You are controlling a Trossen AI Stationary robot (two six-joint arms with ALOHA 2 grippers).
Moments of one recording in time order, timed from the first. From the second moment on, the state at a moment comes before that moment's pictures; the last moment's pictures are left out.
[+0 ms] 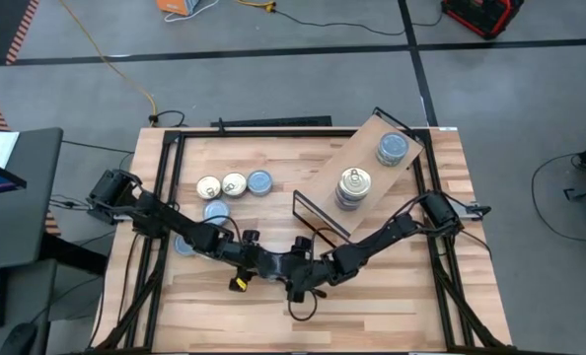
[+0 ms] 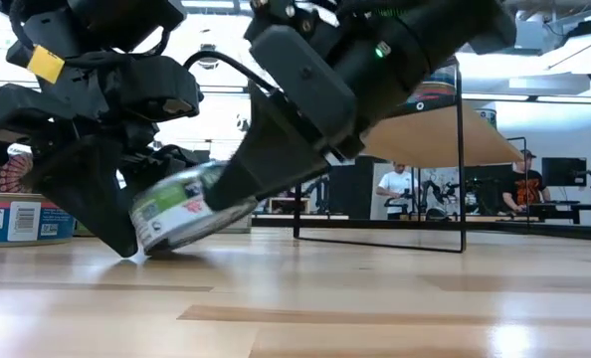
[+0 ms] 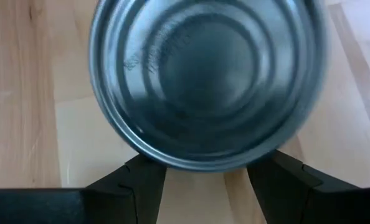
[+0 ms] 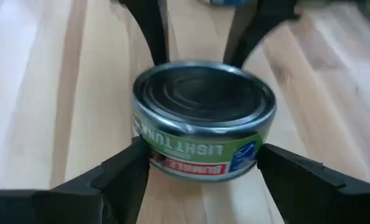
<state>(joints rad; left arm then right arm) -0.36 1.64 0.76 -0.02 -0.11 -0.12 0.37 2.09 1.30 0.06 0.47 0.29</state>
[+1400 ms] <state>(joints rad) -0.40 1.52 0.78 0.22 -0.24 0.05 0.58 1.85 1.34 -0.52 0.57 0.56</state>
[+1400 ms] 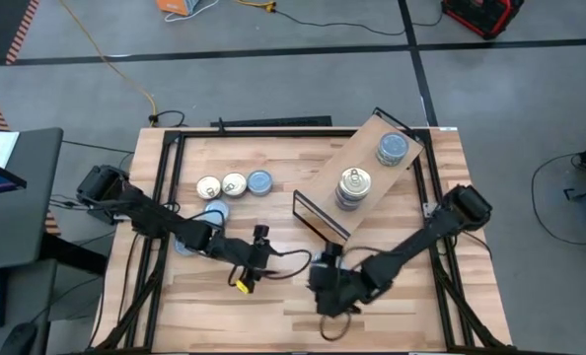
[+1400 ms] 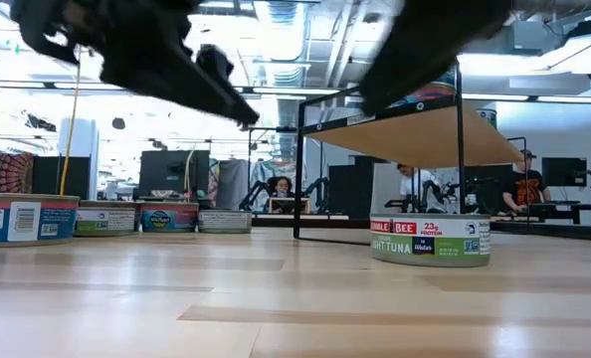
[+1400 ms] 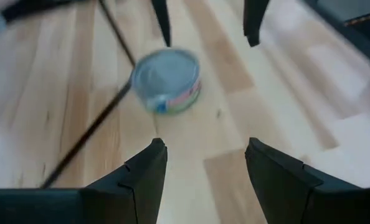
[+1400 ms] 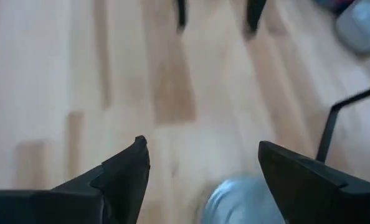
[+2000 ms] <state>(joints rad) -0.43 1.64 0.78 0.49 -0.33 0.00 0.79 1.87 1.18 -0.61 0.76 0.75</state>
